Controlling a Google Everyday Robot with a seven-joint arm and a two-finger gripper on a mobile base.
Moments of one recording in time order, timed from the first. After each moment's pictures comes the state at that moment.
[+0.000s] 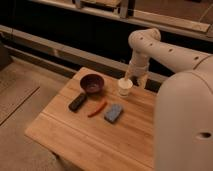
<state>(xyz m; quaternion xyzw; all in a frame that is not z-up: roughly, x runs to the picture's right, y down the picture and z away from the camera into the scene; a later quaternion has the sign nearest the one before) 0.159 -0.026 0.782 -0.15 0.32 0.85 0.38</state>
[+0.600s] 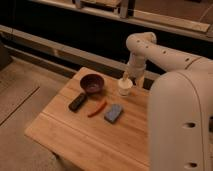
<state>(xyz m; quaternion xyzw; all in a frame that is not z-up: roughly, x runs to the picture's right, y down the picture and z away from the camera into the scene) 0.159 -0.015 0.806 -0.16 0.33 0.85 0.38</state>
